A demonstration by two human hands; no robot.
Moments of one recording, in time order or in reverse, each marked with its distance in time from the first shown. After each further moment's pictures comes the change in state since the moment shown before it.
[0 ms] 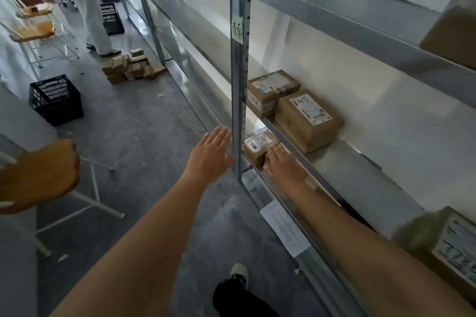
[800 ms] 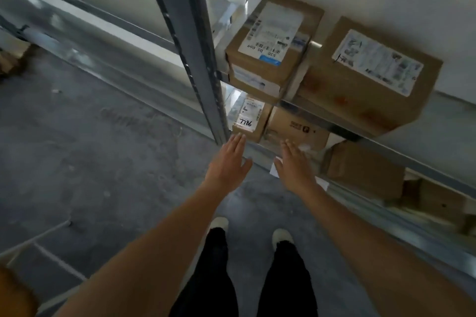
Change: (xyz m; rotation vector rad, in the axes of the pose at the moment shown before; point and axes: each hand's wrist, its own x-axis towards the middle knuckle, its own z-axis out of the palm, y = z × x) left_hand 0.214 -0.110 0.209 -0.377 -0.479 0.338; right_hand 0.190 -0.022 0.152 0.402 -0.124 0.702
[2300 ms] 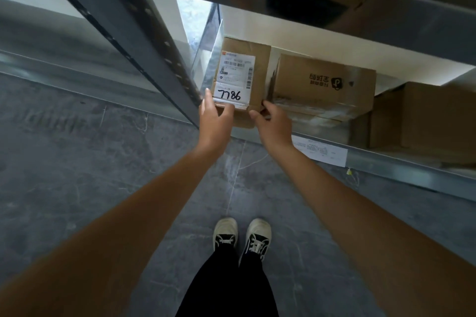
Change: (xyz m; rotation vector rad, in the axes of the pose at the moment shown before) left_hand 0.177 -0.107 0.119 -0.782 0.042 -0.362; right_hand 0.176 -0.015 0.140 0.823 0.273 0.338
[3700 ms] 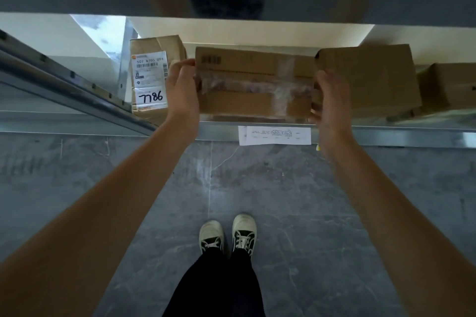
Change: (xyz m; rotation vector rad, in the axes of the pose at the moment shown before) left_hand -0.036 0.092 0.094 -0.286 0.016 0.002; right_hand -0.022 0.086 -0.194 0.675 0.378 0.148
